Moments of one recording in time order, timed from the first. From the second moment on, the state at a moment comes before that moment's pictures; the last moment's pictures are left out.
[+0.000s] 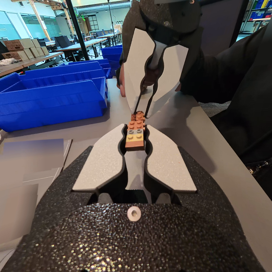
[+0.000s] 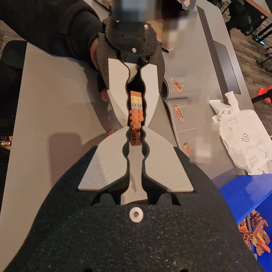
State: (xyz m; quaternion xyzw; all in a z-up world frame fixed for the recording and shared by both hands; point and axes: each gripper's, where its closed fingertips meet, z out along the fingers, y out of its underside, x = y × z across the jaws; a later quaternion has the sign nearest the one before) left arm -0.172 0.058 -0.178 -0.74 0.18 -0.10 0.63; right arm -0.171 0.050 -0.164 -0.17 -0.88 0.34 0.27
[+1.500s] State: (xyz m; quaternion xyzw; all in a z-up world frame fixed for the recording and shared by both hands) left arm -0.153 0.046 -0.156 -0.70 0.14 -0.30 0.64; right arm -0.166 0.033 -0.147 0.13 -0.79 0.27 0.53
